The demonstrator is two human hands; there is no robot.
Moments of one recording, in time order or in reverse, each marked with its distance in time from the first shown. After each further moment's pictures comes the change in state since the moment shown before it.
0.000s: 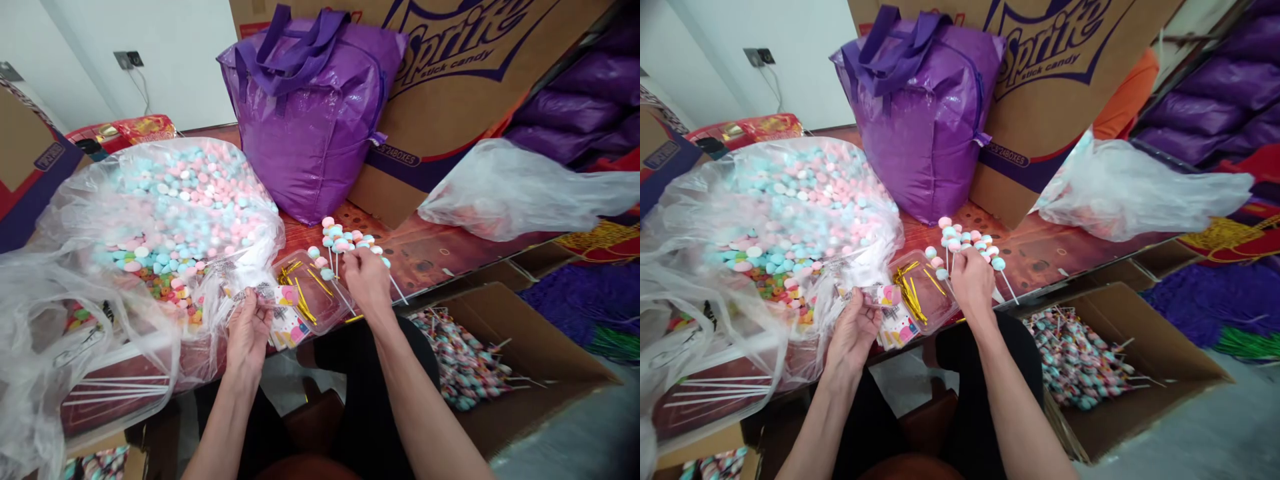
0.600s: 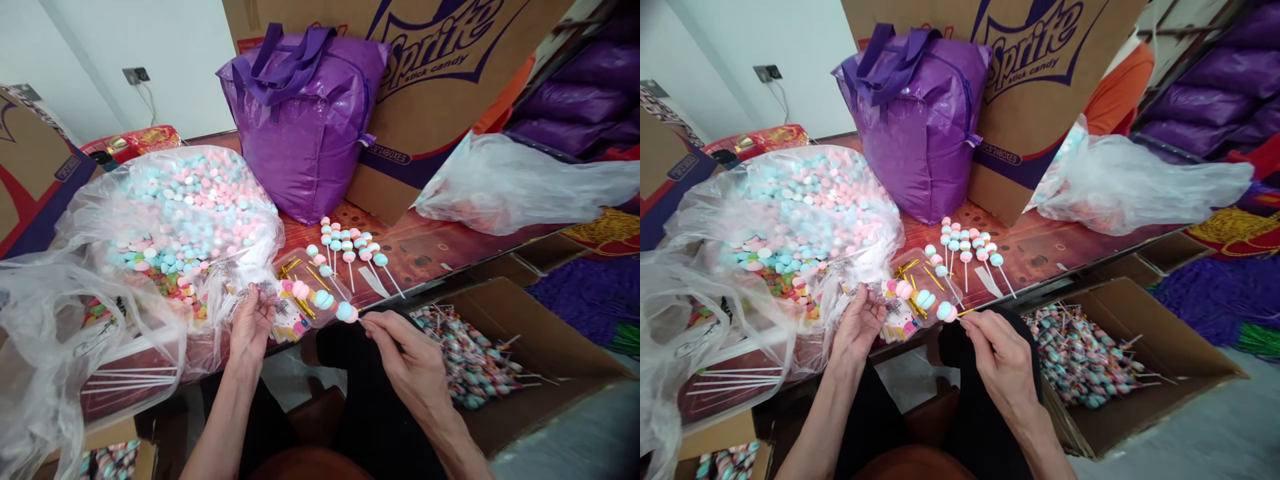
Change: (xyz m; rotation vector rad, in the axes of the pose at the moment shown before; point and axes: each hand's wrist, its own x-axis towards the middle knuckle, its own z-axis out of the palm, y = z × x) left_hand -0.001 -0.001 -0.001 0.040 0.000 -0.022; right_hand -0.100 0.056 -0.054 0.352 0.021 -0.536
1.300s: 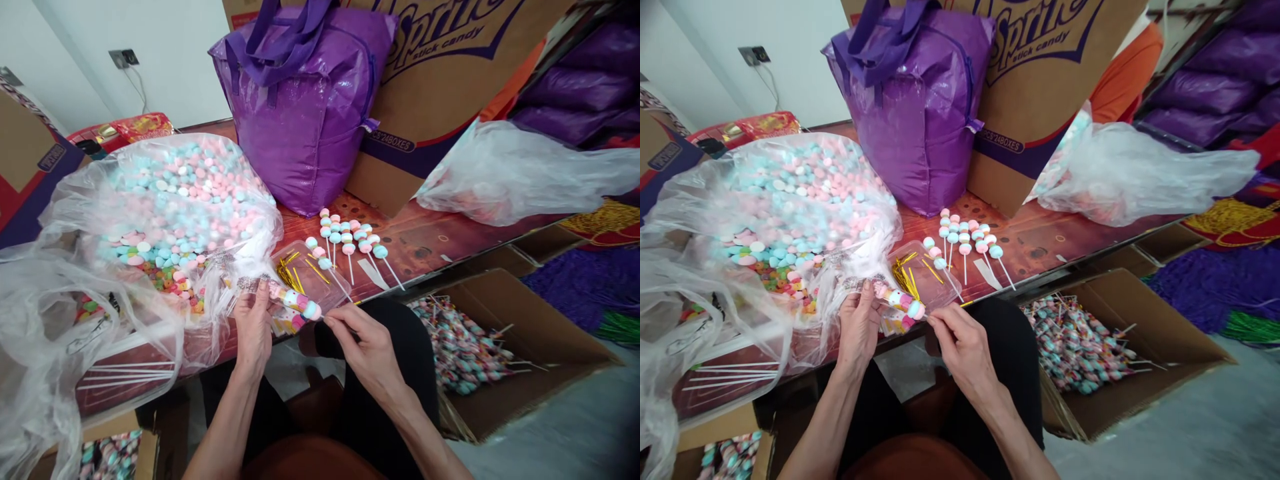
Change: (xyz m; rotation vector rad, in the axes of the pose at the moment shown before) left_hand -0.011 -0.017 -0.002 0.227 -0.240 0.287; right_hand -0.002 -0.013 0.039 0.137 -0.158 0.126
